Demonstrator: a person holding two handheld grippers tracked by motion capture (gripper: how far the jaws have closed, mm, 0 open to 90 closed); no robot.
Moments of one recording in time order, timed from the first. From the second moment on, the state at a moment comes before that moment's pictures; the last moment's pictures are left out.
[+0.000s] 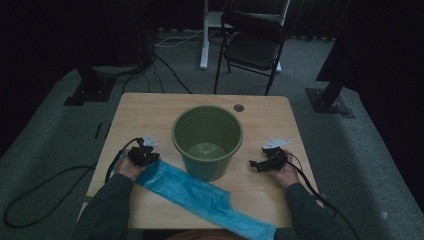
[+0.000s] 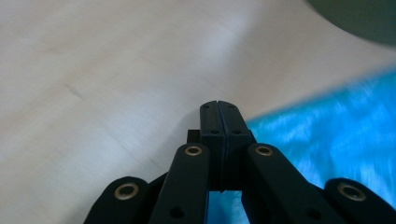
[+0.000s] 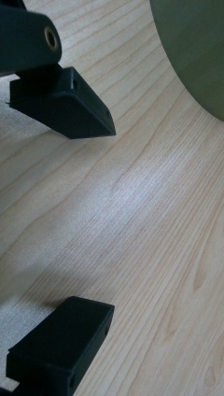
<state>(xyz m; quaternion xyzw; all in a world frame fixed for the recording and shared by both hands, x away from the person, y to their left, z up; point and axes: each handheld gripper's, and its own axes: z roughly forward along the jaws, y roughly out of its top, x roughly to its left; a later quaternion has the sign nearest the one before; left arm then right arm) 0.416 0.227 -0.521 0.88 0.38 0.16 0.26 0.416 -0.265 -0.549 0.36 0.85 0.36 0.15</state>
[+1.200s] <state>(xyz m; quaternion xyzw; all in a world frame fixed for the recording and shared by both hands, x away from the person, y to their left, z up) 0.385 0.227 -0.526 0.85 0.42 0.16 0.28 0.415 -0.266 -0.549 0.36 0.85 0.36 0.15</state>
